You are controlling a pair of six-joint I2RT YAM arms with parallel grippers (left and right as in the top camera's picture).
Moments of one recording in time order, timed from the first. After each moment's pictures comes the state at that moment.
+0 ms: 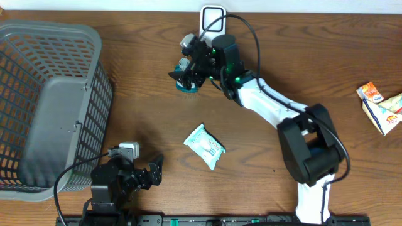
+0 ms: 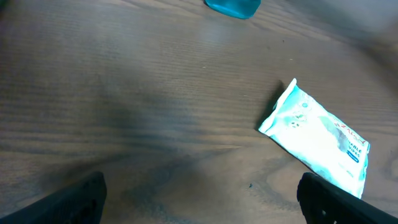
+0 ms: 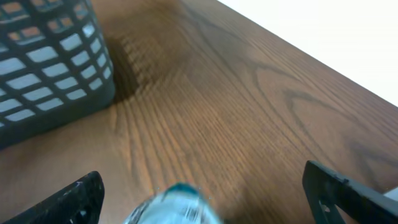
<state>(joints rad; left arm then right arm) -0.05 0.16 0.16 -0.64 0.30 -0.20 0.52 2.10 1.44 0.19 -0.52 -0.17</state>
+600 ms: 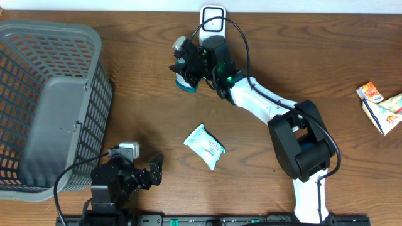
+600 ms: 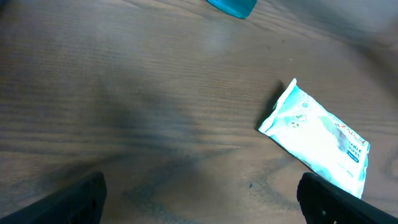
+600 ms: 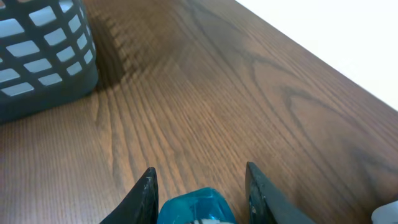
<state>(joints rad) -0.05 0.16 0.16 -0.64 0.30 -0.20 0.54 2.15 1.50 0.13 -0.45 -0.23</state>
